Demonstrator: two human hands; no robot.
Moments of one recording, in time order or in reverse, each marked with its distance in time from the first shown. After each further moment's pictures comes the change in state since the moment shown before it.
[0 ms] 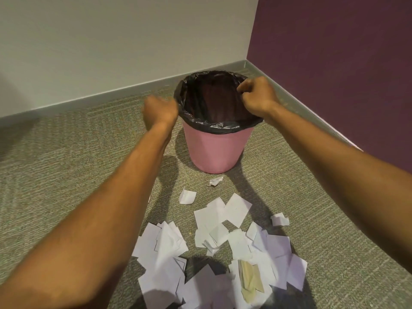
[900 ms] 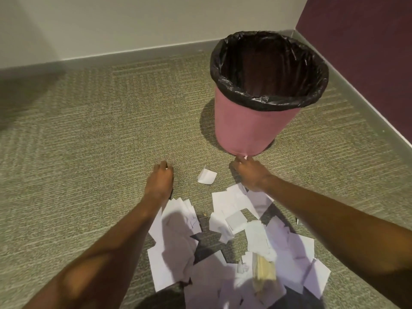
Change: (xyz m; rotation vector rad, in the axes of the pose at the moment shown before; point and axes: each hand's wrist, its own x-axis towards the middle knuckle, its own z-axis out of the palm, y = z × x) left_hand -0.052 -0.282 -0.047 1.107 -0.419 0.268; right_hand -0.109 0.136 0.190 -0.723 -0.756 -0.428
